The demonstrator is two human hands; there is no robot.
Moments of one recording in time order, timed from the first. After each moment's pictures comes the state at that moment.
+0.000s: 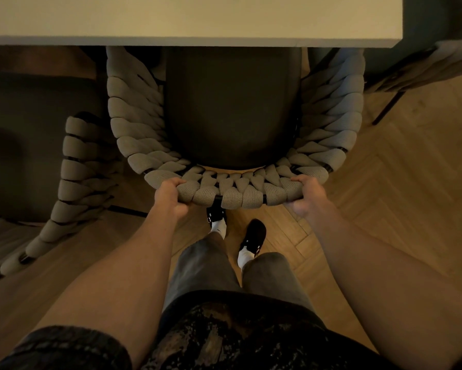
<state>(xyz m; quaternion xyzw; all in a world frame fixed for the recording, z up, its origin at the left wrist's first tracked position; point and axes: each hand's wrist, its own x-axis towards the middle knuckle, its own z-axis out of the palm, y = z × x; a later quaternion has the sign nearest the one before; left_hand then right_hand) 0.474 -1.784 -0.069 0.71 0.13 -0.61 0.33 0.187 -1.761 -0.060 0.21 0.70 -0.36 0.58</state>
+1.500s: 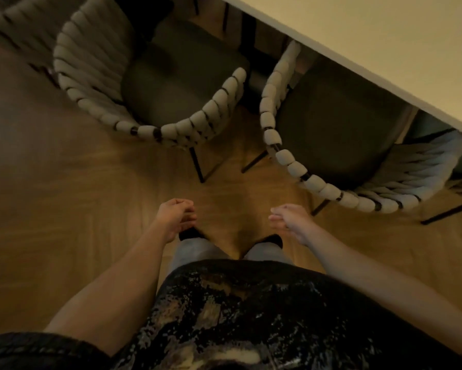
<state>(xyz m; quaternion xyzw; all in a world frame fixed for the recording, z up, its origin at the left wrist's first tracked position) 0.624 -1.498 0.012 0.75 0.08 -0.56 0.34 0.354 -1.632 0.010 -0.35 0.67 0.06 0.65</state>
